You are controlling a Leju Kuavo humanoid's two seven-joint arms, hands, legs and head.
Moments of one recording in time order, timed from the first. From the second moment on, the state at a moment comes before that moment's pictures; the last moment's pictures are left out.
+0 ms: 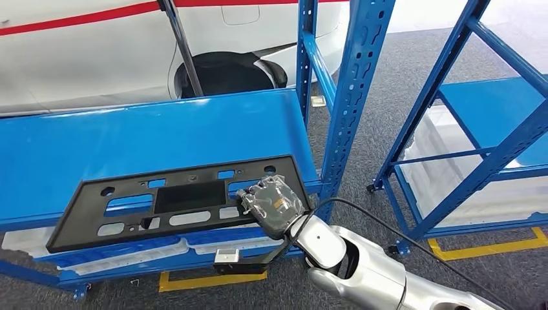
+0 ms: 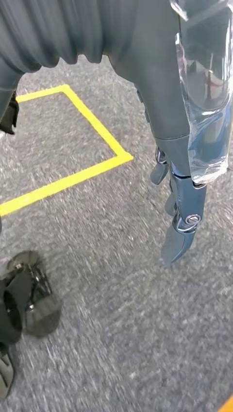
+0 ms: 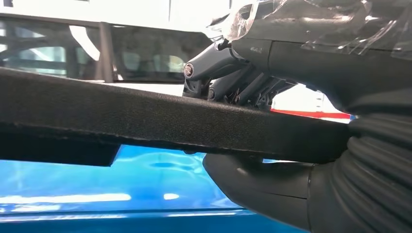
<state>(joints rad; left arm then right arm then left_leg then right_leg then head) -0.14 -0.03 -1.20 -0.22 0.94 0.39 0.01 -0.63 -0.16 1.11 -1.62 0.97 -0.10 0.30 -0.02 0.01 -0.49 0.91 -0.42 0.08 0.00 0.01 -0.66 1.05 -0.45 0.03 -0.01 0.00</state>
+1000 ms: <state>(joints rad) -0.14 -0.02 -1.20 -0.21 0.93 0.39 0.01 -0.63 -0.17 1.11 -1.62 0.98 -0.10 0.30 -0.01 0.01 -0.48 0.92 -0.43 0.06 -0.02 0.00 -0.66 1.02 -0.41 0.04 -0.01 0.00</state>
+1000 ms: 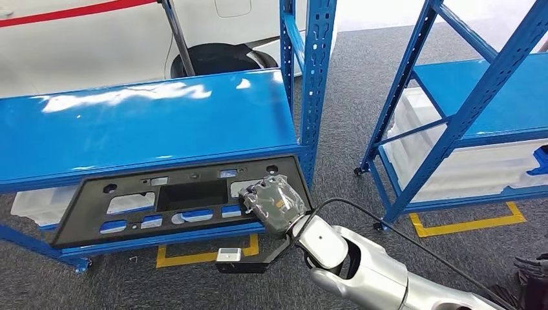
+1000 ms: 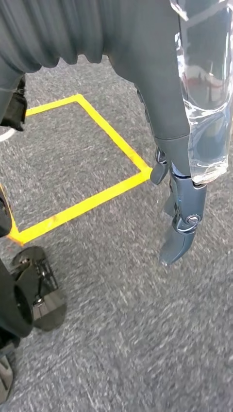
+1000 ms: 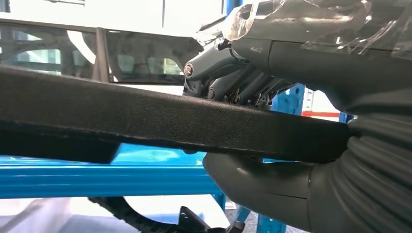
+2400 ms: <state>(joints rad) -0.15 -0.02 -1.21 -0.21 0.92 0.38 0.02 -0.63 -0.18 1.10 -1.62 0.94 -0.10 0.31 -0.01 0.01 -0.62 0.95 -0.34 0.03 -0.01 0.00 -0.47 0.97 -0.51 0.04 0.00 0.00</state>
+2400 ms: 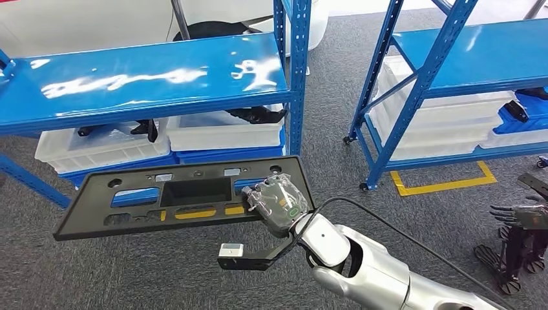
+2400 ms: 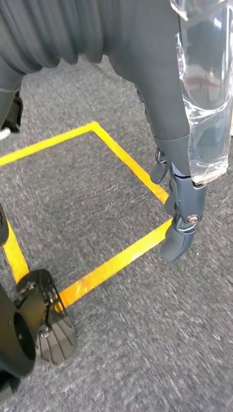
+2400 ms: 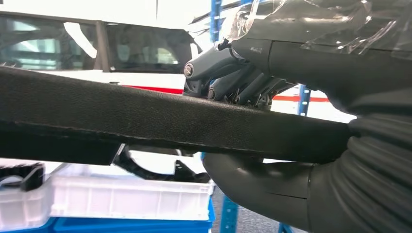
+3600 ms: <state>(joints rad) -0.15 -0.02 -1.22 -0.21 0.92 0.38 0.03 -0.62 -0.16 1.10 -1.61 0.93 -0.11 0.31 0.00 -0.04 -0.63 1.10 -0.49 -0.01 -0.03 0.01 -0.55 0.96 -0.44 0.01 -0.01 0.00</state>
